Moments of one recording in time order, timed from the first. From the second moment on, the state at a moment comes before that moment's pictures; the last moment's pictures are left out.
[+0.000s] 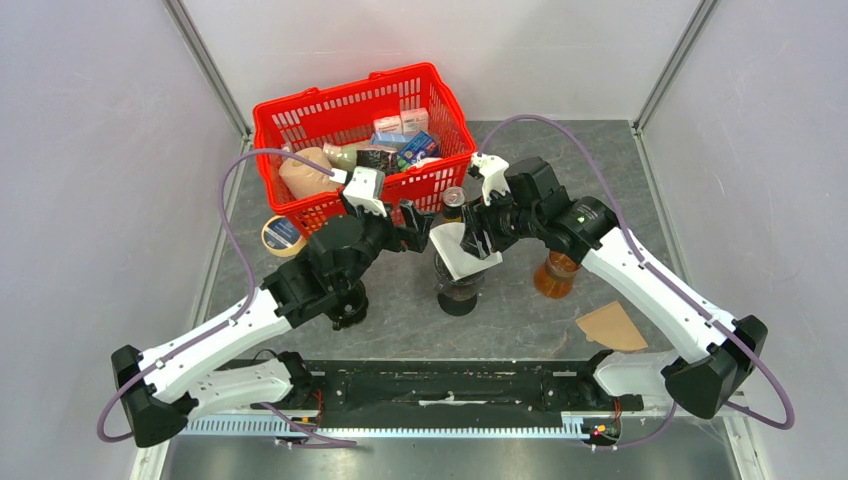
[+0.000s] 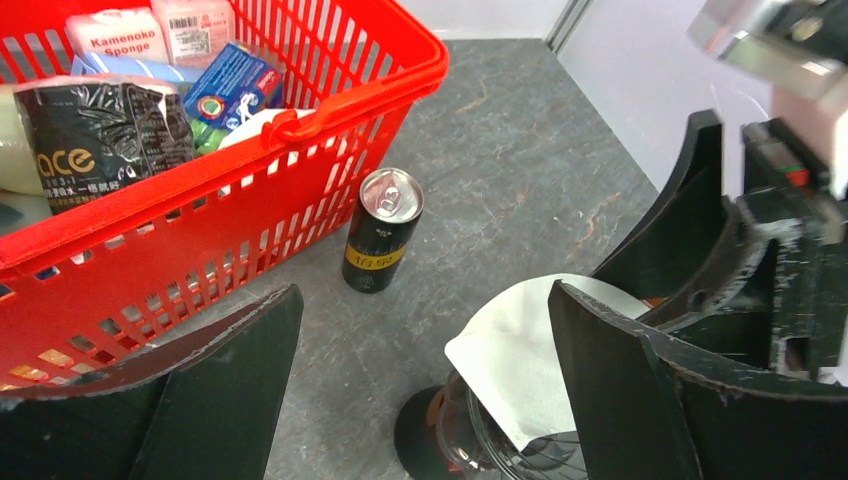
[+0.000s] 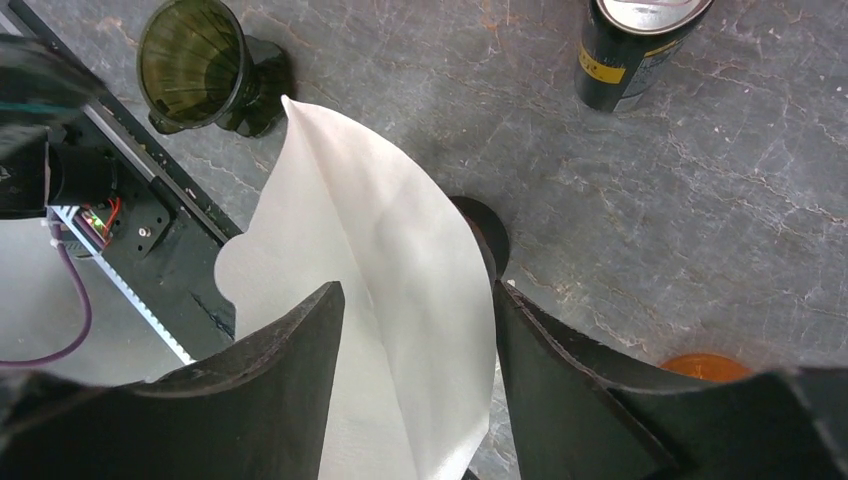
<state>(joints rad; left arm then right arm) -0.93 0.97 0.93 -0.07 -0.43 -0.36 0.67 1.29 1.32 -0.76 -0.23 0.14</state>
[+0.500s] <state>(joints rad) -0.93 1.05 1.00 -0.19 -0.39 -0.38 0.67 1.25 1.32 -0.77 -0.21 0.12</state>
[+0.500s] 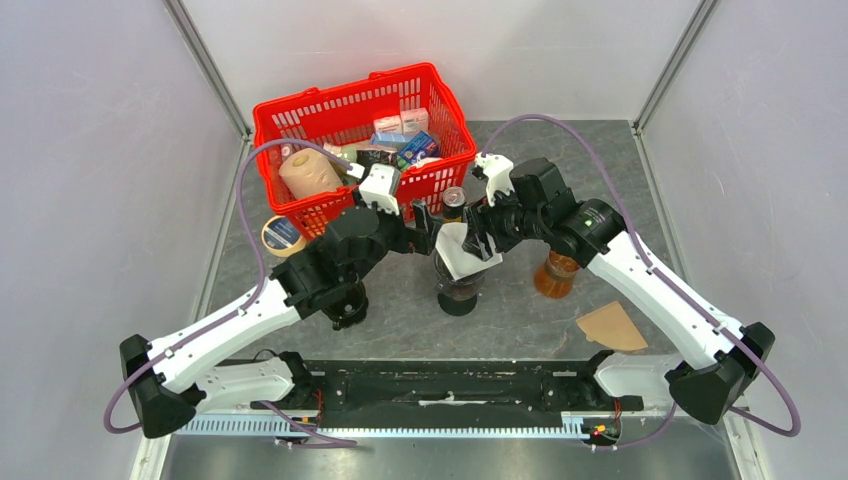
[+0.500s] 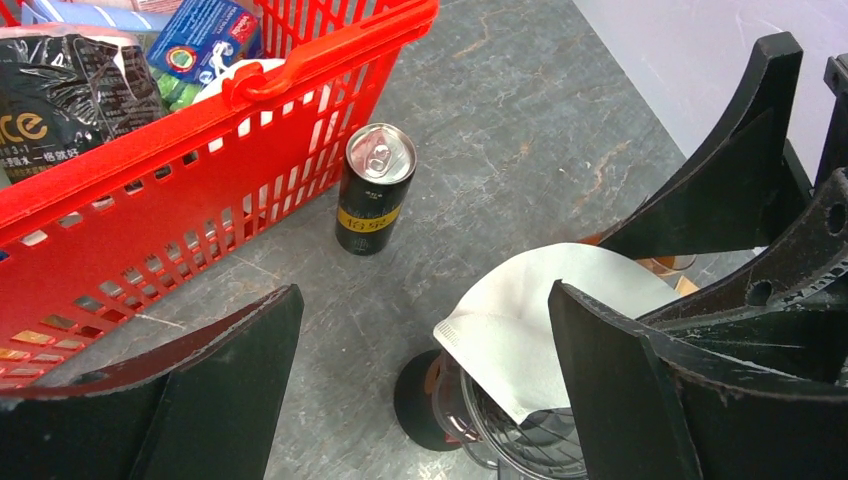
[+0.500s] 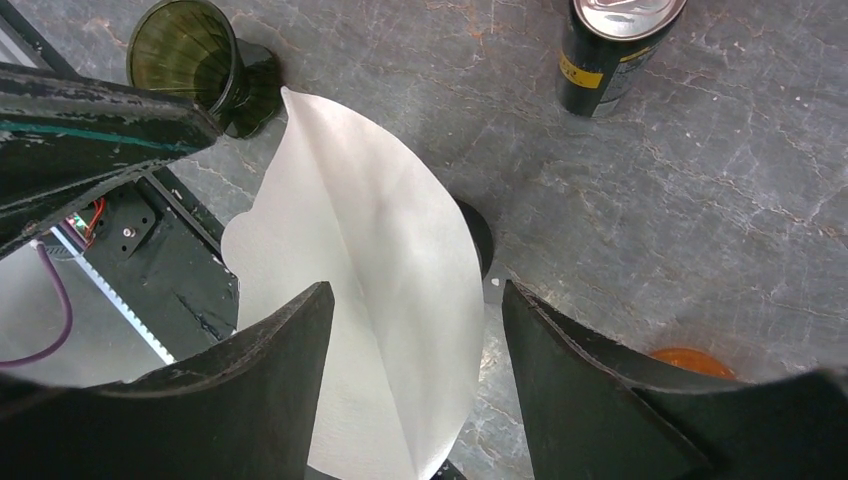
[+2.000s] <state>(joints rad) -0.84 0.95 0.91 -0.17 -0.63 -0.40 0.77 1.40 1.44 -0.91 -0.27 0.10</state>
